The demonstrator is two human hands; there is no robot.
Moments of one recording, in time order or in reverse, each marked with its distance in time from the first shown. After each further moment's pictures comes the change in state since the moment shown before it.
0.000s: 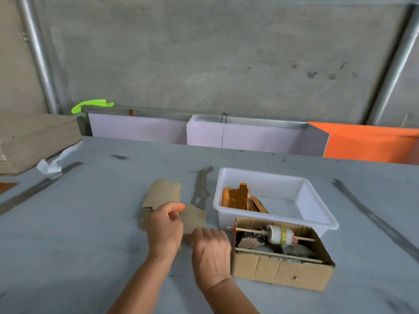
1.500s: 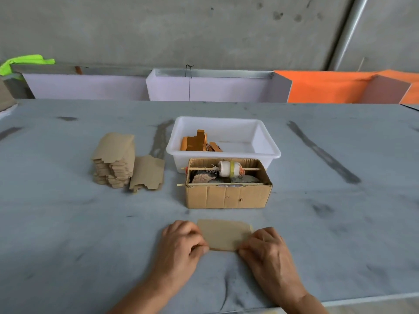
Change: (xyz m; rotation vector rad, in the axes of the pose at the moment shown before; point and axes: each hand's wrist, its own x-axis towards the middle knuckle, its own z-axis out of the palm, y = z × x) left_hand -0.165 -0.031 0.018 0.438 -0.649 0.658; right_hand -0.172 0.134 -0.109 0.223 -0.334 0.282
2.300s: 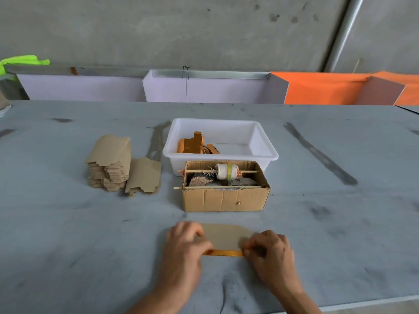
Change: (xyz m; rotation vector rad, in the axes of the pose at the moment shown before) left_hand 0.002 0.016 0.010 0.123 0.079 0.024; right_hand 0.007 -0.002 0.002 0.109 -0.049 0.431
